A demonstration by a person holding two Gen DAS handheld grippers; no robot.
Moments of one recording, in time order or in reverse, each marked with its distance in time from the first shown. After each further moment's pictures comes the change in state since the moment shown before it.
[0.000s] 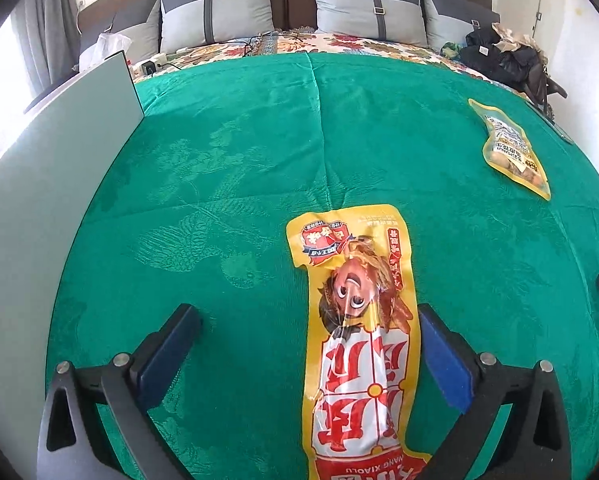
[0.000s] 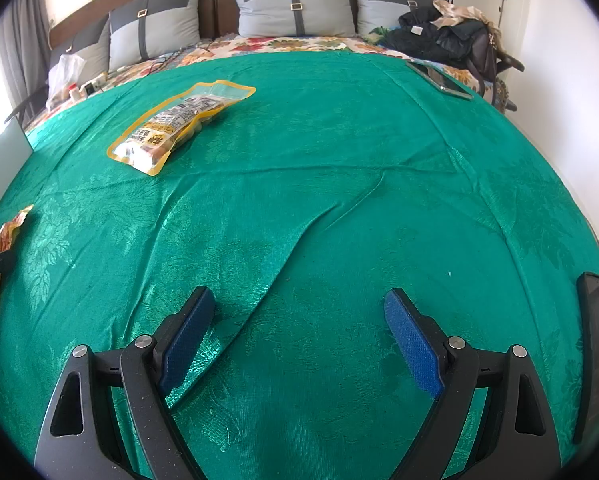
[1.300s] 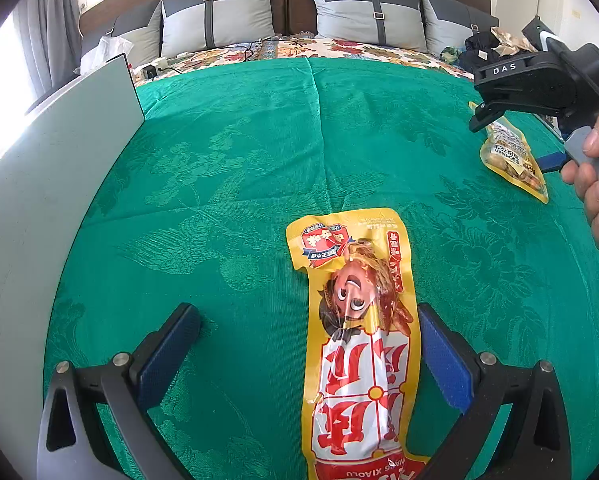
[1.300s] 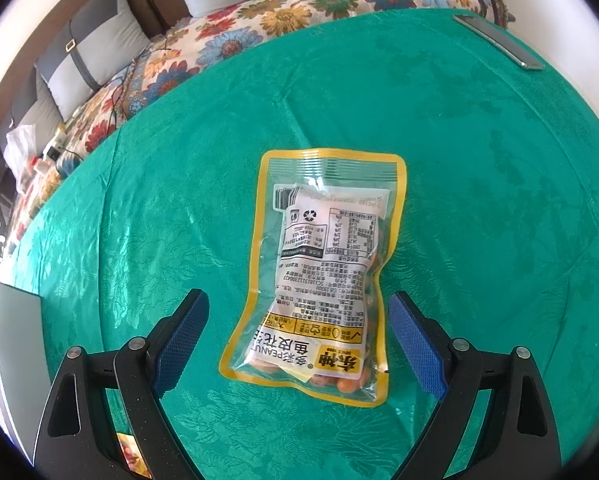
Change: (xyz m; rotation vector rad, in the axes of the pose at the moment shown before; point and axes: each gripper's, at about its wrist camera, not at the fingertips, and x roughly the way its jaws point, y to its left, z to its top) left arm -0.001 0.000 -0.002 -0.002 -0.016 0.002; right arm 0.103 0.114 0.162 0.348 0.284 0.024
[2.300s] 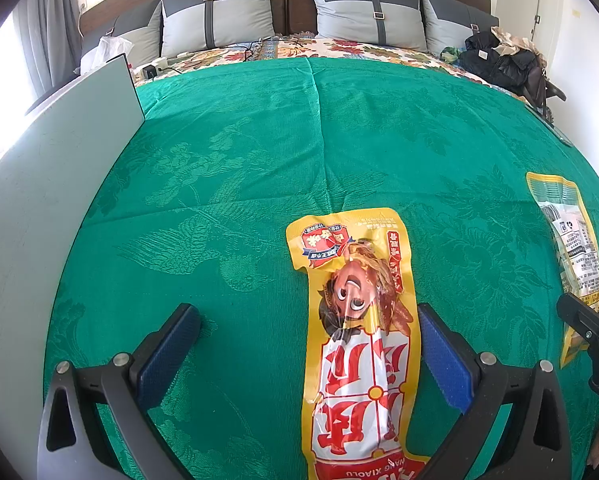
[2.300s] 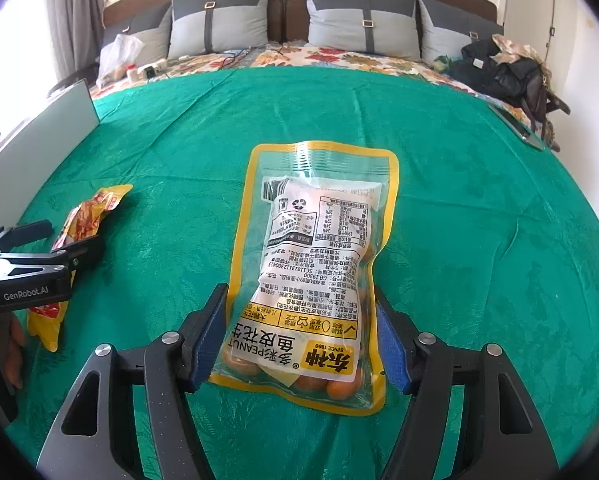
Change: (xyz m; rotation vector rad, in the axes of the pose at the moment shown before) left arm -0.001 0.000 -0.001 -0.002 -0.001 -0.002; right arm -0.054 -0.042 -0.173 -0.476 -0.313 0.076
